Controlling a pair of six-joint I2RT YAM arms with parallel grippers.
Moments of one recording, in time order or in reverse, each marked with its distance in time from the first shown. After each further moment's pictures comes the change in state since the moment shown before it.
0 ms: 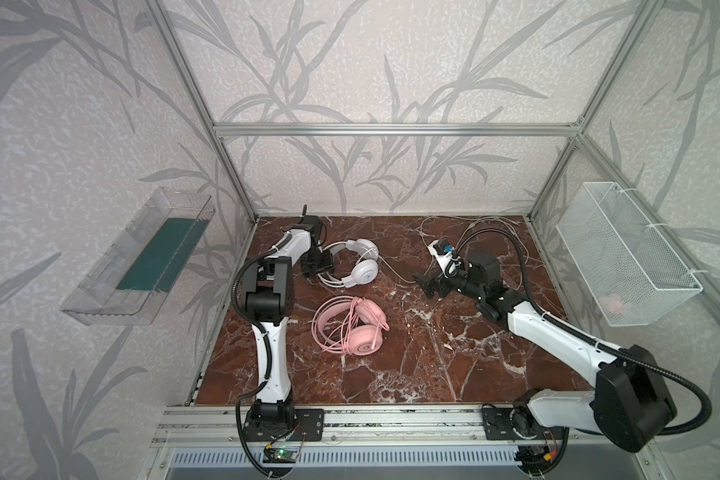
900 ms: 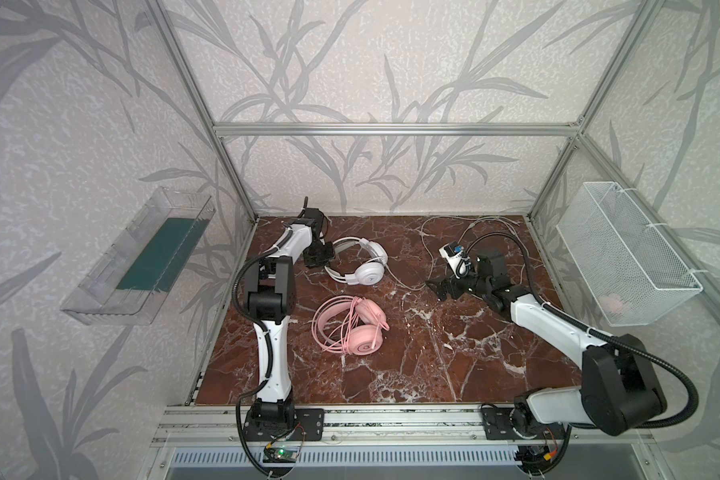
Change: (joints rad) left arm -0.011 0.014 0.117 -0.009 0.062 -0.042; right arm -0.159 0.091 -0.001 -0.125 -0.162 -0.036
